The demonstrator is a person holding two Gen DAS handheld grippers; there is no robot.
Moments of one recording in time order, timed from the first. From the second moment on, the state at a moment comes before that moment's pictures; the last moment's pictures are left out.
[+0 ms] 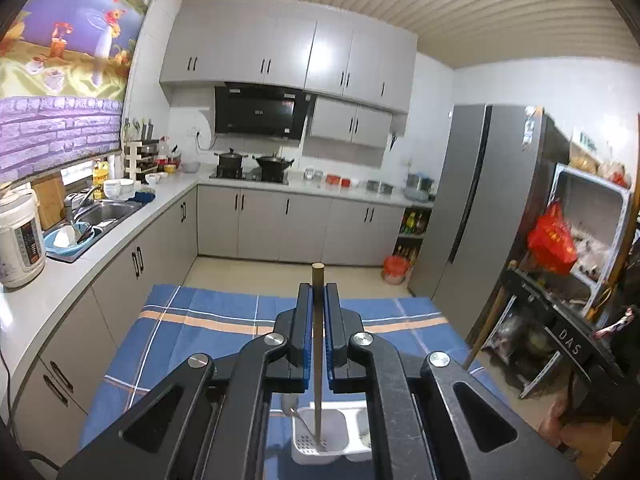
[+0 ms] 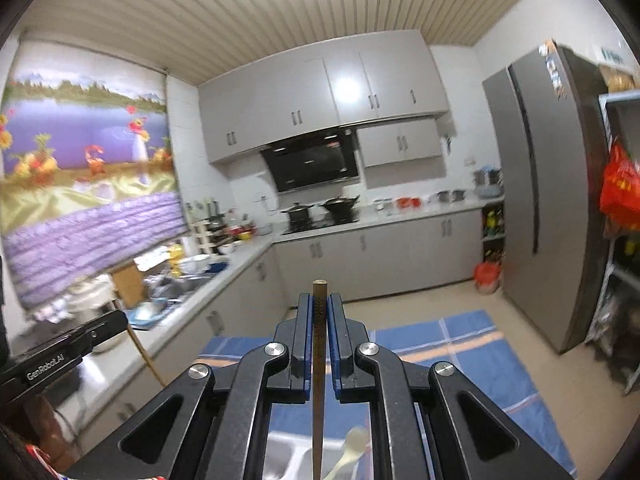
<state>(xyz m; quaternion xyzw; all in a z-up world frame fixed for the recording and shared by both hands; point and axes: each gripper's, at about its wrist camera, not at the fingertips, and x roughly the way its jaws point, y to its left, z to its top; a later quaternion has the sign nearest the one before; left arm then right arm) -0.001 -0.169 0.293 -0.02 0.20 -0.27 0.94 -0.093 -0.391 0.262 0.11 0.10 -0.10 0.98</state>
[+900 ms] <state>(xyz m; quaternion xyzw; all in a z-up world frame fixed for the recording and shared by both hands) 0.027 -0.182 0.234 -0.03 0.28 -0.27 0.92 -0.044 -0.424 0.179 0.18 0.22 -0.09 0.95</state>
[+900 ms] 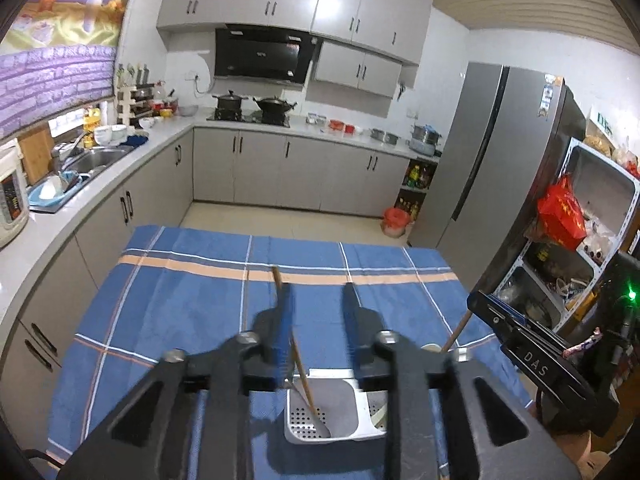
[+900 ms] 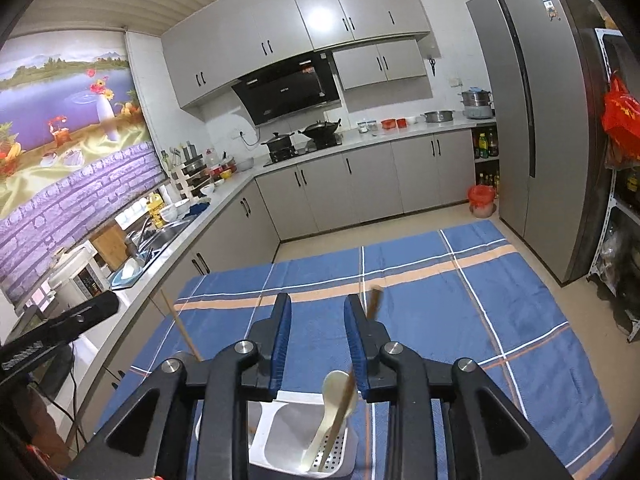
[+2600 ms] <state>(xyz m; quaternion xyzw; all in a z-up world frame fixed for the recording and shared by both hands) -0.147 -0.209 0.016 0.14 0.49 -0.35 0.79 -0.204 -0.379 0.000 0.06 0.49 -0.09 0.87</state>
